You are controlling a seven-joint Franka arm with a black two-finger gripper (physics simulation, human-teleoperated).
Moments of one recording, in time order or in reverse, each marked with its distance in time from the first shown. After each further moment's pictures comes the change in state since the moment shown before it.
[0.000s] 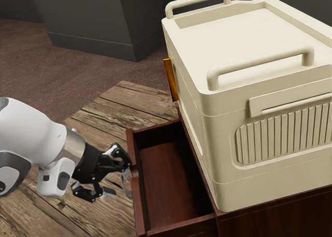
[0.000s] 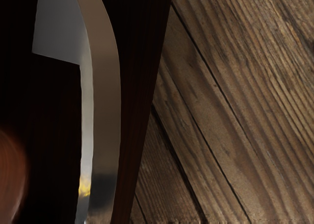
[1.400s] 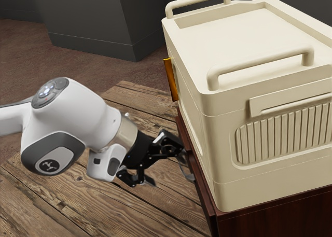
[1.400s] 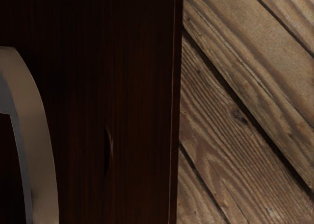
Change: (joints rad) arm -0.385 0.201 0.198 0.230 0.033 0.043 0.035
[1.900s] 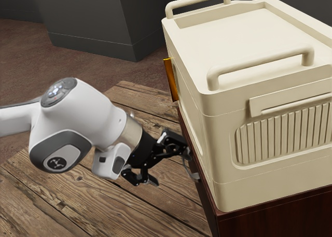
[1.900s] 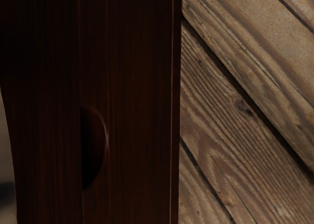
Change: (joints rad) arm -0.080 -0.008 0.088 0.025 0.037 0.003 0.015
